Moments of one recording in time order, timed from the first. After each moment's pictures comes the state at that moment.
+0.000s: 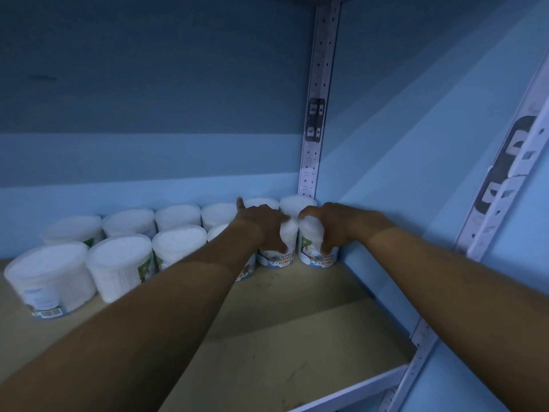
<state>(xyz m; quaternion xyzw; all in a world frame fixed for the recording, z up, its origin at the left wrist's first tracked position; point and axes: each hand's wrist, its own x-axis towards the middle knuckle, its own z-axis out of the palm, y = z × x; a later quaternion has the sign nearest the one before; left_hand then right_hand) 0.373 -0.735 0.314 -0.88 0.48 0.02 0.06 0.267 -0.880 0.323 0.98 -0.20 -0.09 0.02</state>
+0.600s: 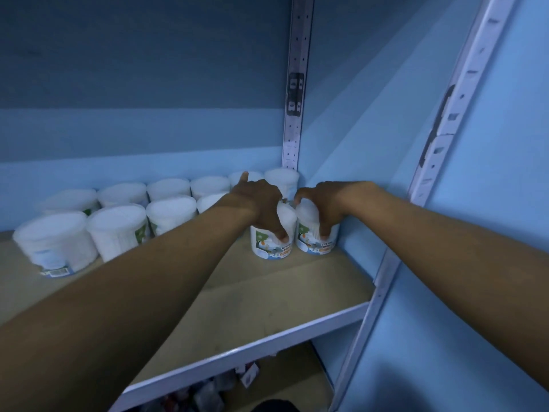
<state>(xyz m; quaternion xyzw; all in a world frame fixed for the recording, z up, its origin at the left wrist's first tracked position) 0.310 -0.709 0.328 -0.86 0.51 -0.01 0.06 0.208 -0.843 0.346 0.96 -0.20 -0.18 0.08</state>
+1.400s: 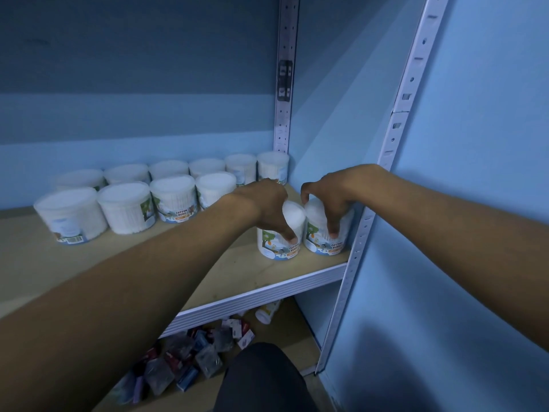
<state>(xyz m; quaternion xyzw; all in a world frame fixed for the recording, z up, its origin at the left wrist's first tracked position) 0.231 -0.672 0.330 -0.85 0.53 0.02 0.02 0.142 -0.803 0.362 0.94 -0.20 -0.24 0.14</state>
